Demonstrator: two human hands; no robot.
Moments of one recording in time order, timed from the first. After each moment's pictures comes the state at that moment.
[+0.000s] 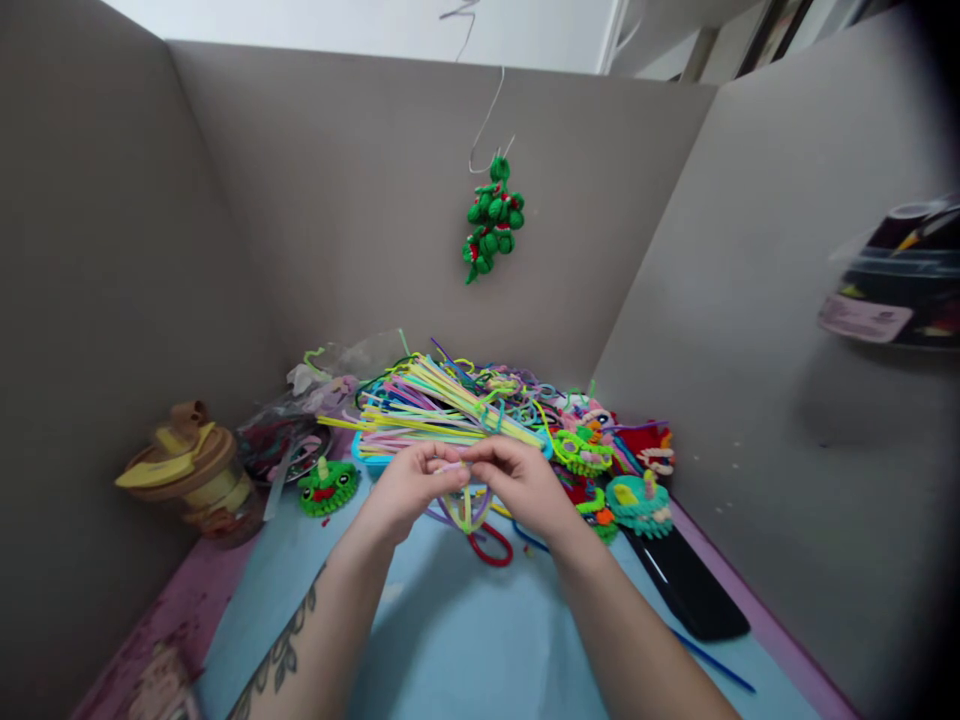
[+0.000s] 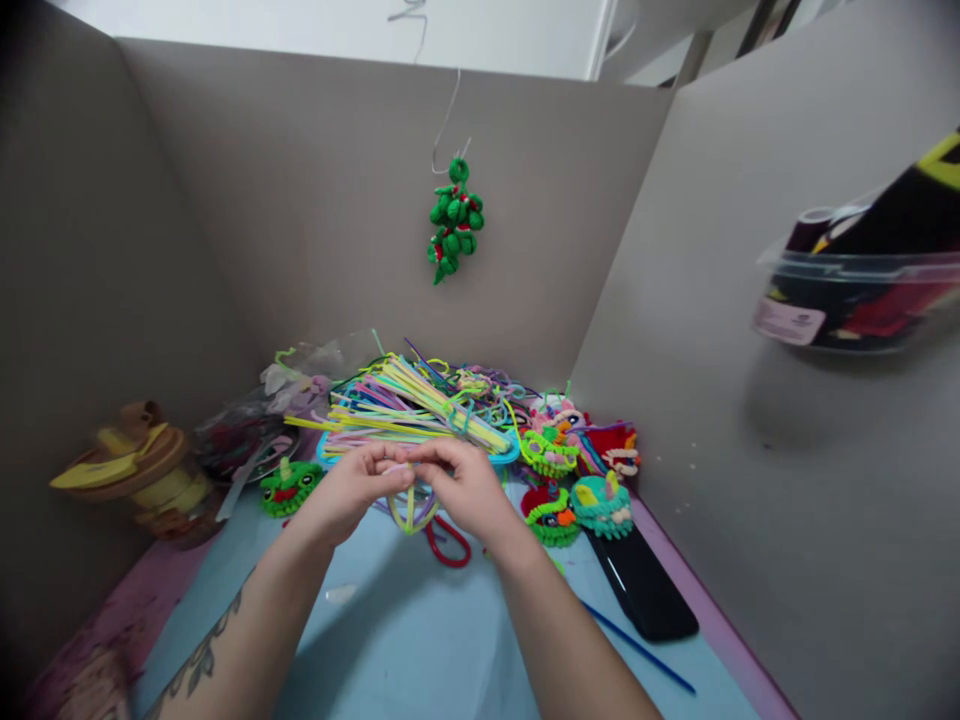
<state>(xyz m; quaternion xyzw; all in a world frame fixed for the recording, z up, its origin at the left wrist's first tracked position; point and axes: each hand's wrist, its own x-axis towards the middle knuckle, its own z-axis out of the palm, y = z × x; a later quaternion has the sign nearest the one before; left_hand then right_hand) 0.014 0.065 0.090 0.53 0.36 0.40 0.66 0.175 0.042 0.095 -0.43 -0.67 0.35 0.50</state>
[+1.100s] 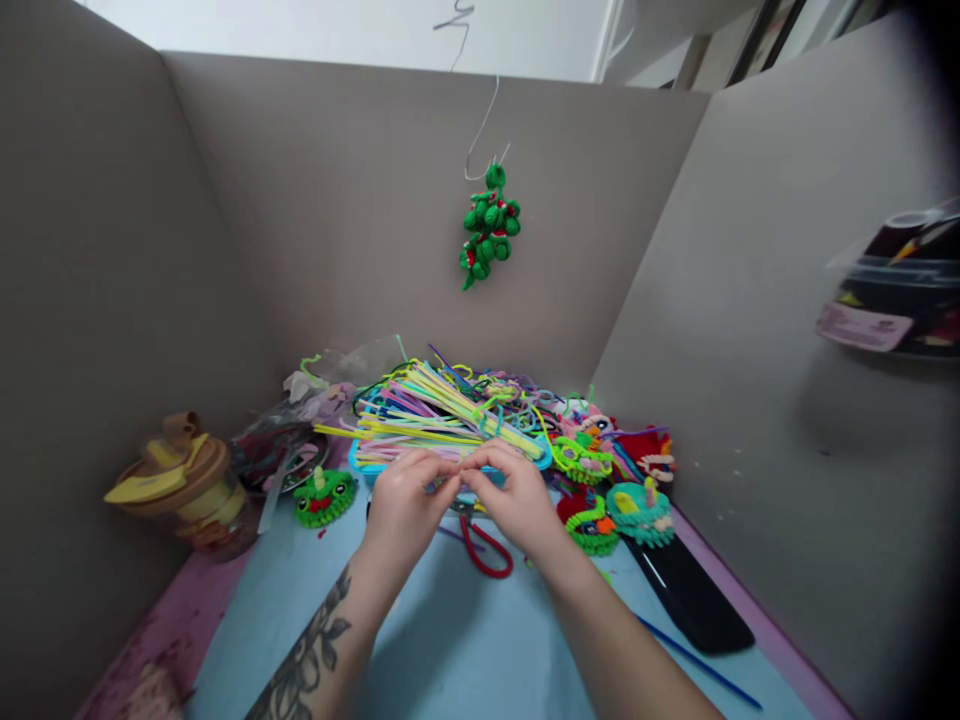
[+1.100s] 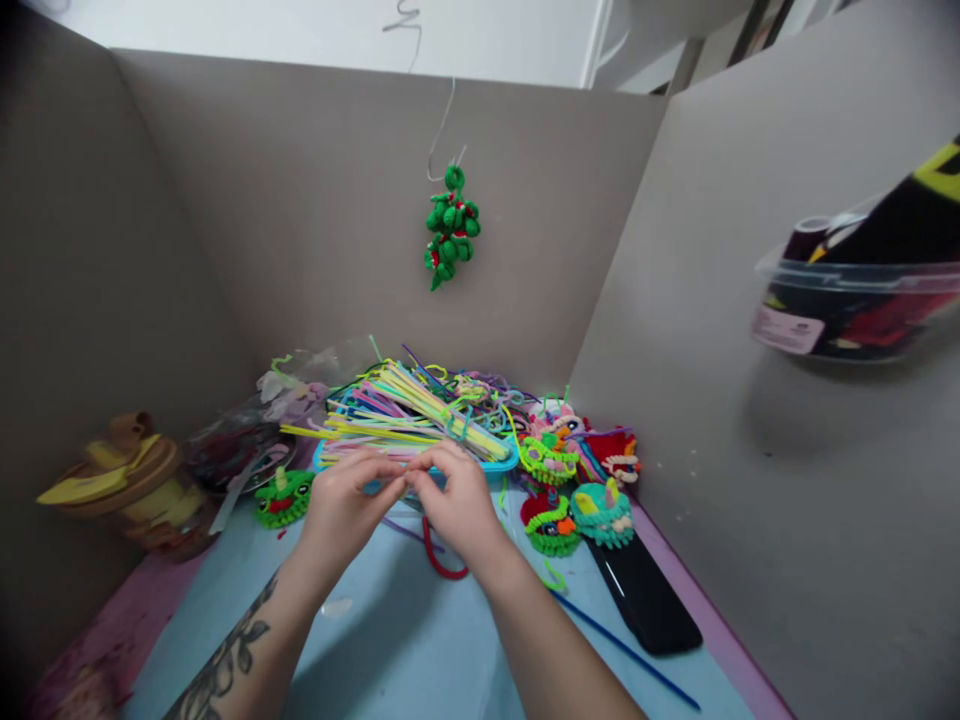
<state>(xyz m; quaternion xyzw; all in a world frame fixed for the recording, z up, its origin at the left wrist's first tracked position) 0.015 0.055 0.092 0.76 0.41 0.47 0.19 0.165 0.042 0.094 -0.47 -0.68 0.23 0.52</state>
